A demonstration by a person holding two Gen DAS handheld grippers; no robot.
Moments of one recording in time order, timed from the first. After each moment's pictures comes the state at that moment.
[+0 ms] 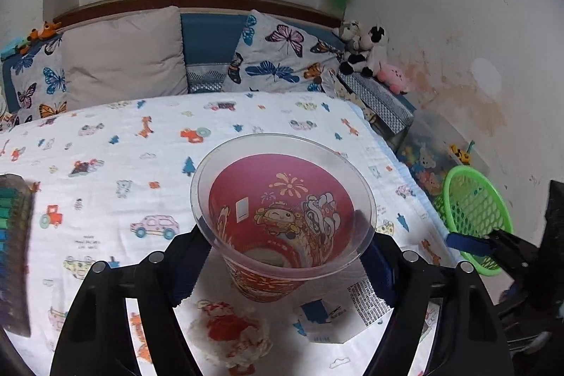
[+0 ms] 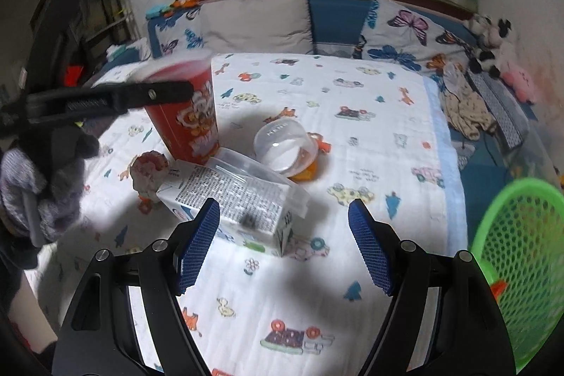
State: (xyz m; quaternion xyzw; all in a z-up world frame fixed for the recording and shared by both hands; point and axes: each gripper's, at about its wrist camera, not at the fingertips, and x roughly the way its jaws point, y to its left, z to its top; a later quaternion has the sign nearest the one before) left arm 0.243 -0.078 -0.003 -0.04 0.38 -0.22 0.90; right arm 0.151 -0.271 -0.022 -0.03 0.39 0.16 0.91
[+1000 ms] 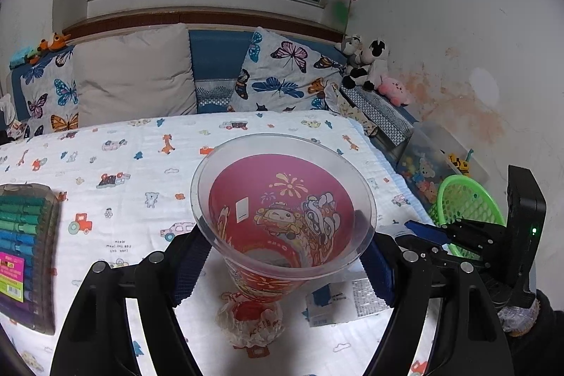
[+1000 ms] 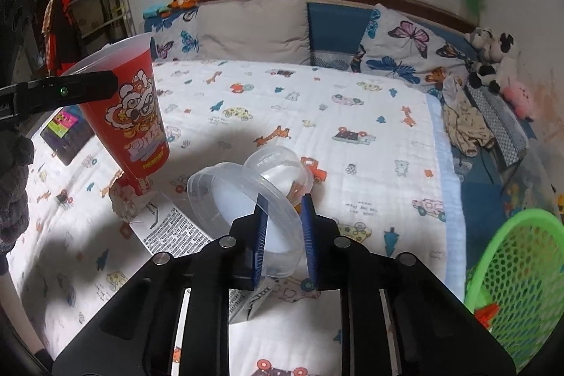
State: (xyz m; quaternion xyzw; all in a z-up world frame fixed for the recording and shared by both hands) left arm 0.221 -0.057 0.029 -0.04 0.36 -0.21 0.91; right arm 0.181 -0.271 -0.023 -0.05 0.37 0.15 0.92
